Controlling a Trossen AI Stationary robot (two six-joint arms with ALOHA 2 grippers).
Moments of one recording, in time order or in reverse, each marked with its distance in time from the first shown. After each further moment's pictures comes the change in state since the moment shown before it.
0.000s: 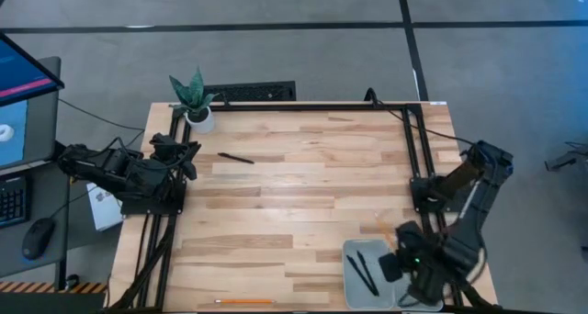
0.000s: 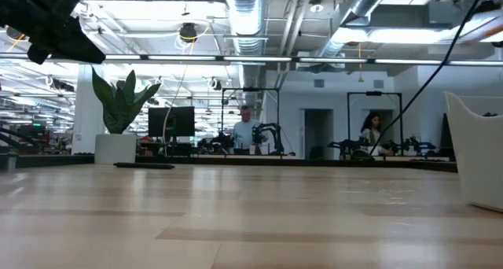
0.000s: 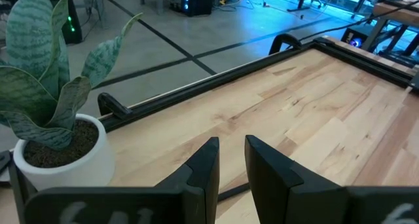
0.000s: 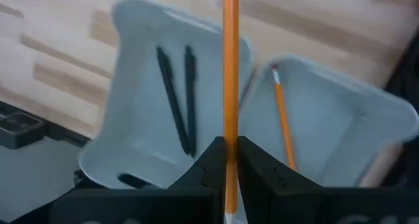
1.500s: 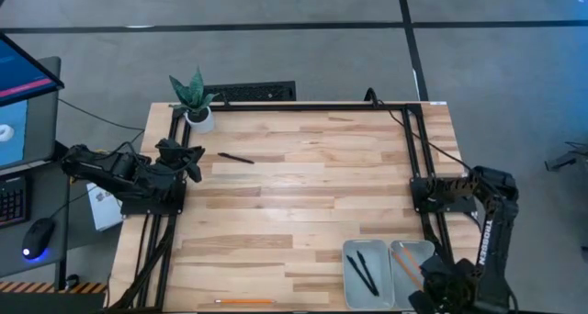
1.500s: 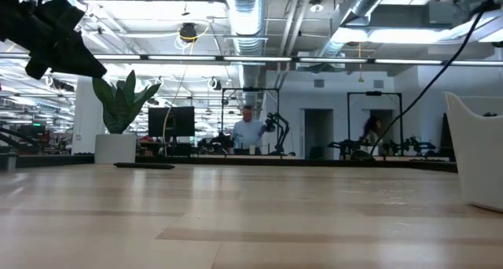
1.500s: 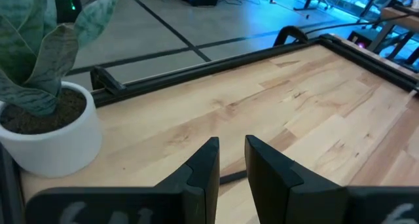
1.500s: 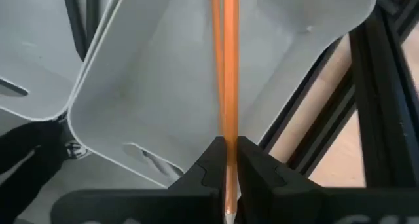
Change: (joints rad) left arm 0.000 0.000 -0.092 0.039 0.008 -0.126; right arm 0.289 0.210 0.069 -0.006 -0.167 0.119
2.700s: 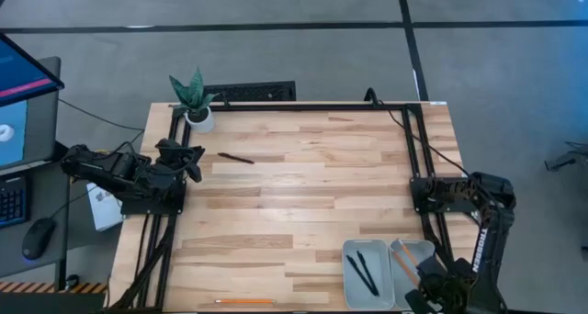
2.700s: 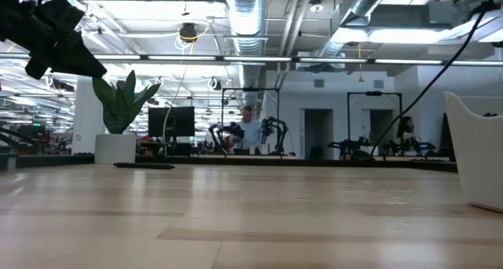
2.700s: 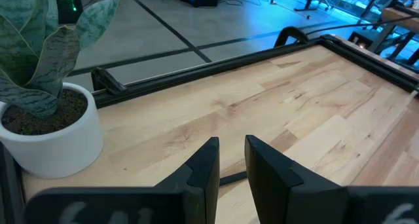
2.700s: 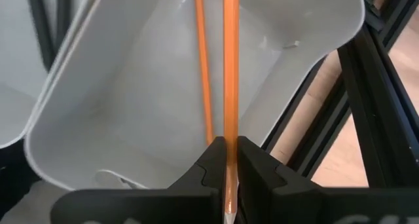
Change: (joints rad) left arm 0.000 0.000 0.000 0.000 -0.005 0.001; right arm -0.026 0.081 -0.012 -0.009 0.002 -0.015
